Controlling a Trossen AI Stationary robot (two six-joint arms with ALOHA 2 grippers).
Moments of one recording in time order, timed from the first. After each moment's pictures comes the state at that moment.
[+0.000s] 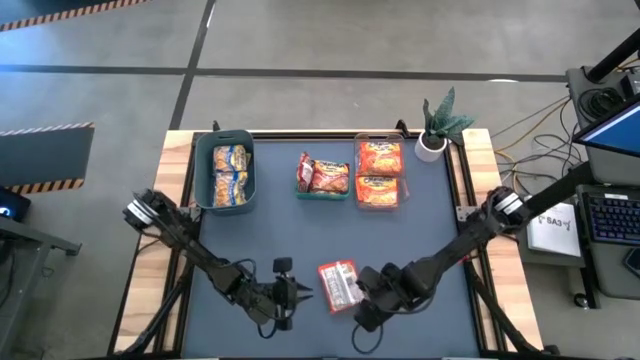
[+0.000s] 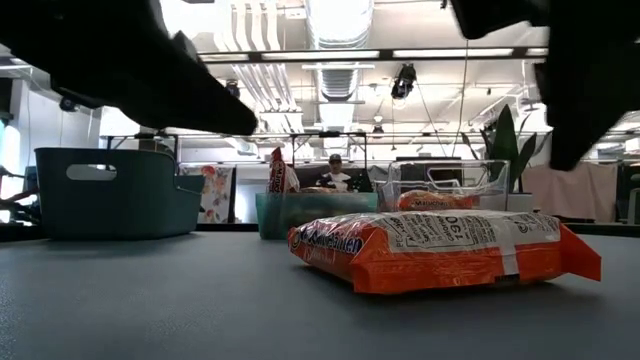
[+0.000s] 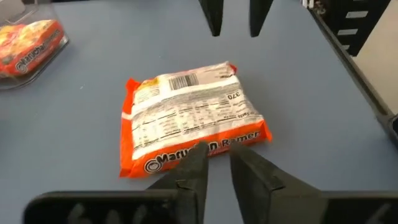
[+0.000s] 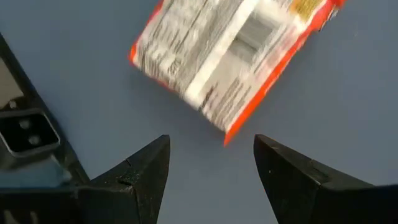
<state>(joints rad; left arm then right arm) -0.68 1.79 0.86 0.31 -0.64 -0.38 0.60 1.81 1.30 -0.66 0.13 1.24</state>
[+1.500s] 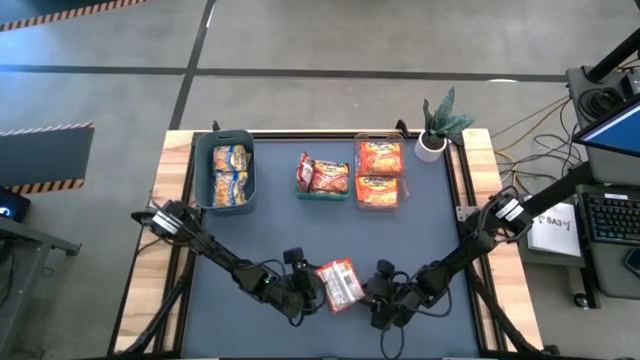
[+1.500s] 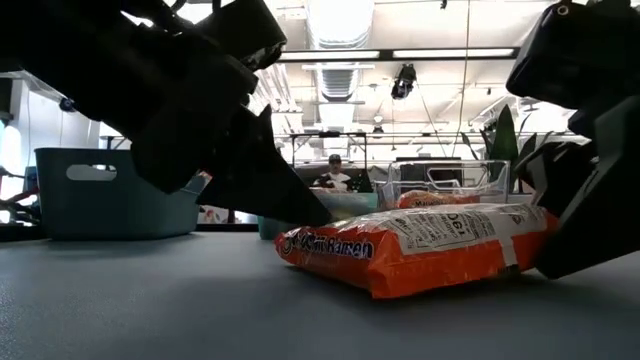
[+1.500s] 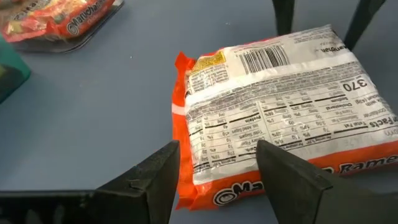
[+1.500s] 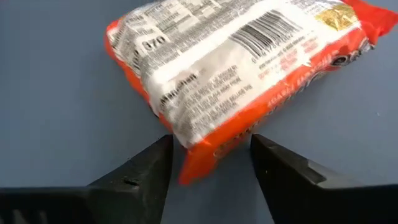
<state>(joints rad) -0.57 1.99 1.02 0.18 -0.74 -0.47 0.70 1.85 0.82 0.13 0.50 0.77</state>
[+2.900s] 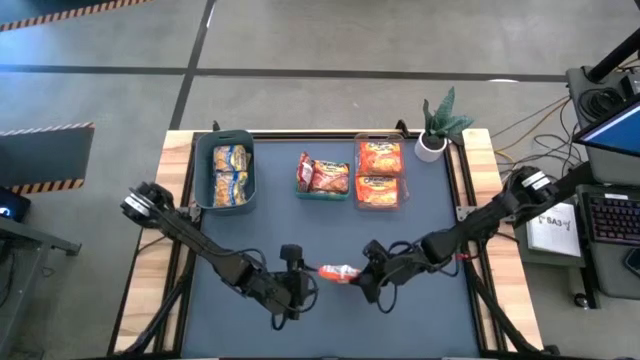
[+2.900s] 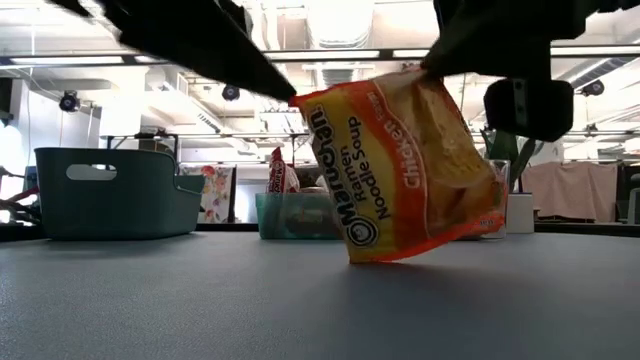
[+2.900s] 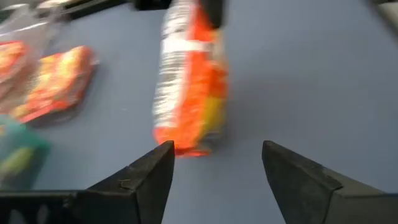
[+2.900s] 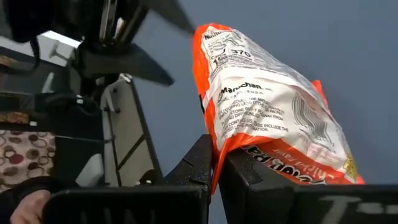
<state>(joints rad) -0.58 1.73 1.05 -0.06 -0.58 -0.18 0.50 1.53 0.82 0.15 0.22 1.21</state>
